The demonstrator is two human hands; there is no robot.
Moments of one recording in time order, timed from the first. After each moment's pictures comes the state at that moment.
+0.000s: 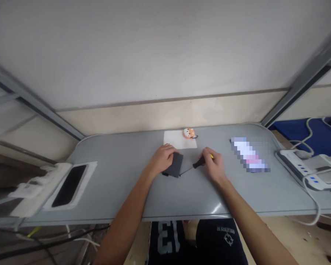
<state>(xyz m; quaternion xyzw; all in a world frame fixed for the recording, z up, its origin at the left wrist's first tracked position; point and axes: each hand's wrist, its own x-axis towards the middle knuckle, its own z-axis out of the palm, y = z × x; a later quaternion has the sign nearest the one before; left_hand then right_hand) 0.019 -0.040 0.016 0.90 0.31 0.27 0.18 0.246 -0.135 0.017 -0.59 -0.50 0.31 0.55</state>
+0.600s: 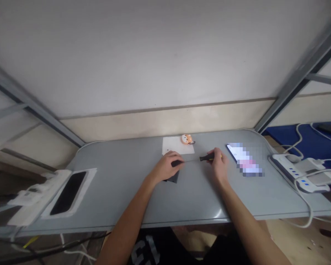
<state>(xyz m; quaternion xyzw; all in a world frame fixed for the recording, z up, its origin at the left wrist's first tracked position) 0.034 -0.058 0.022 0.87 0.27 0.30 0.27 0.260 -0.122 0.011 -0.61 -0.28 0.32 0.66</state>
